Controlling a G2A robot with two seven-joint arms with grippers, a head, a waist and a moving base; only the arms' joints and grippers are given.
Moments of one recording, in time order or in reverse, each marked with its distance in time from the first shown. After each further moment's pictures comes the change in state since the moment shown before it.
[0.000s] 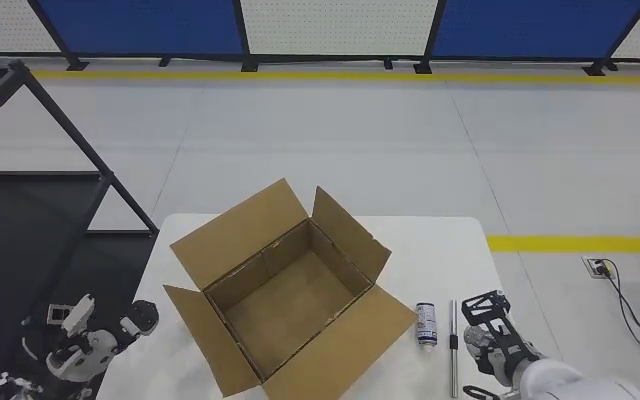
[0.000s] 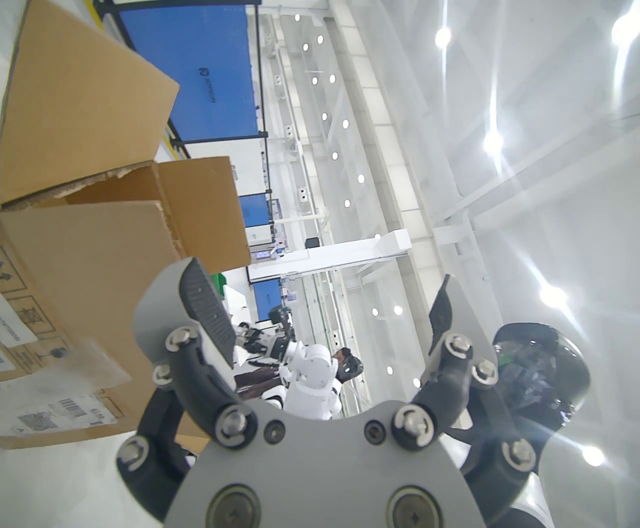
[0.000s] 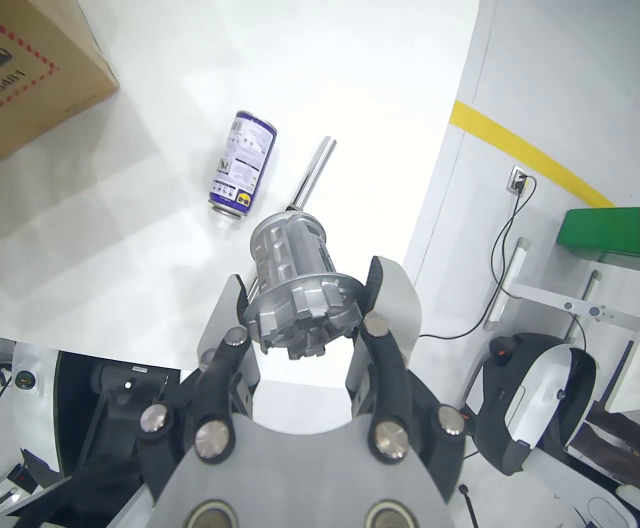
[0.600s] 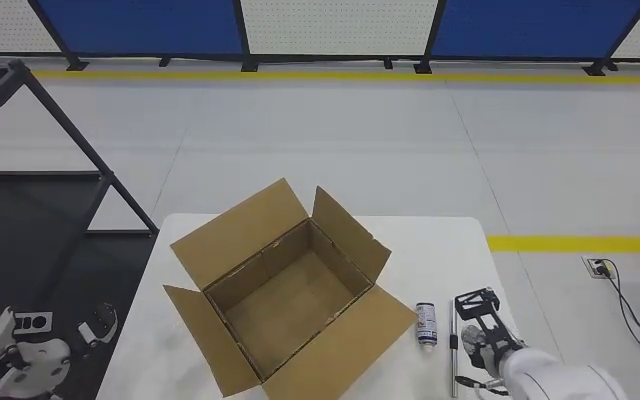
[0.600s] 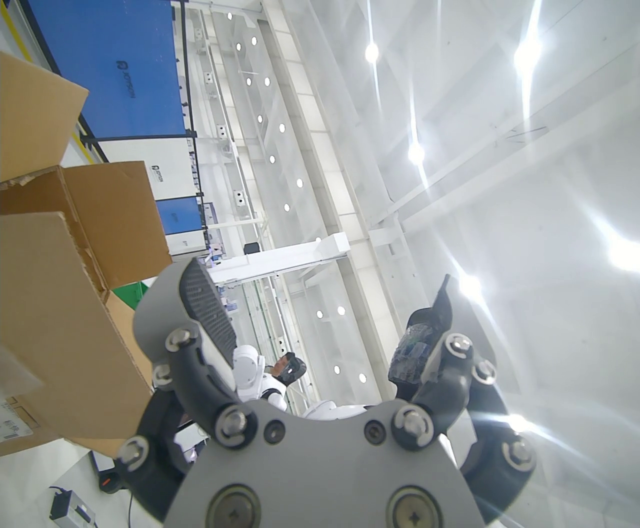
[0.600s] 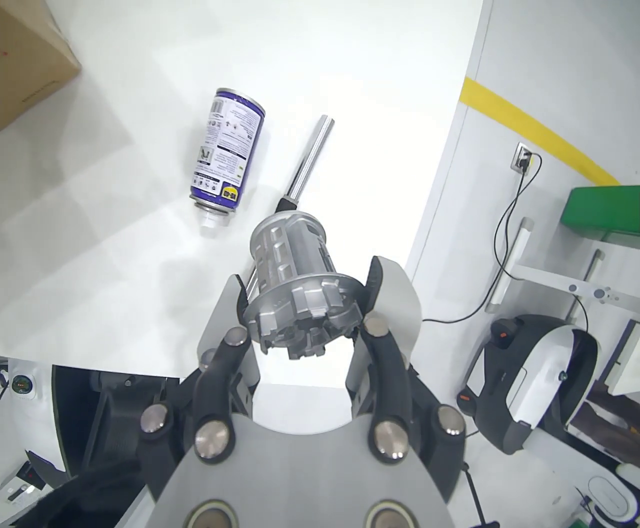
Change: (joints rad) left arm 0.009 -0.001 -0.069 0.031 -0.227 0.043 -0.108; right arm 0.075 0.003 -0.067 0.168 -0.112 0.075 0.001
